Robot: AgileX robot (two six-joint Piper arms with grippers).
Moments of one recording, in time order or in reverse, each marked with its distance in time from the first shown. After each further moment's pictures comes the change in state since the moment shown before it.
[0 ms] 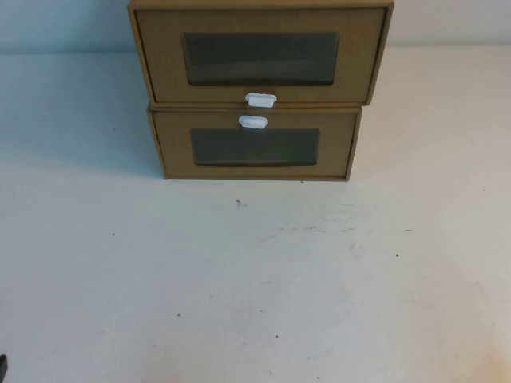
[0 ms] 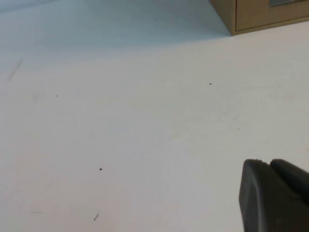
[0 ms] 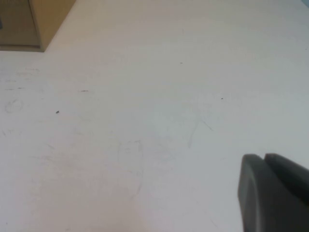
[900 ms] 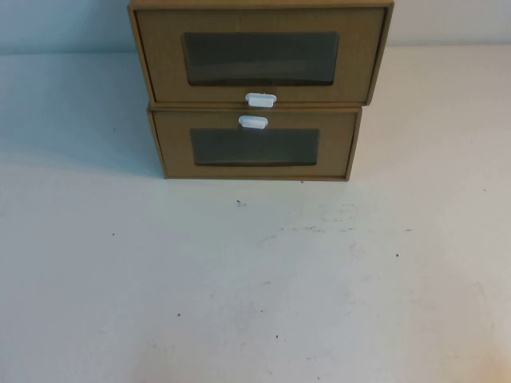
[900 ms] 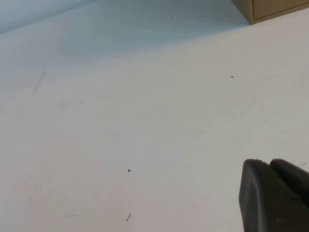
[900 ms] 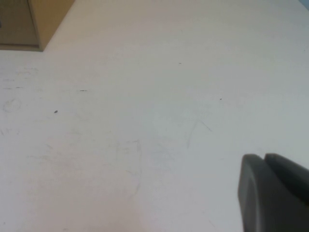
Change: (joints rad) right arm 0.000 0.000 0.000 -0.008 -0.002 0.000; left arm 0.000 0.000 0.000 0.132 0.000 -0.009
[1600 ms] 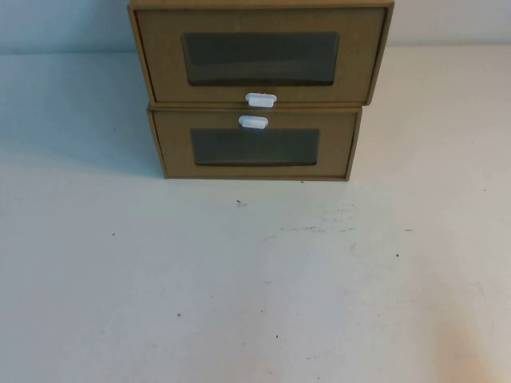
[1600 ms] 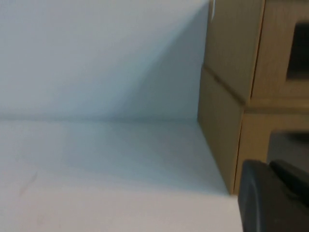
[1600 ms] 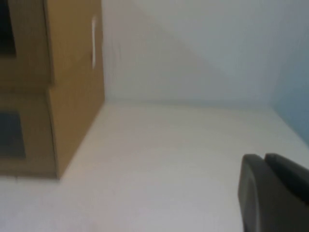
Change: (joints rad) right arm 0.000 0.000 0.000 0.000 -0.268 0.000; left arm 0.000 0.000 0.000 0.003 -0.358 -0.322
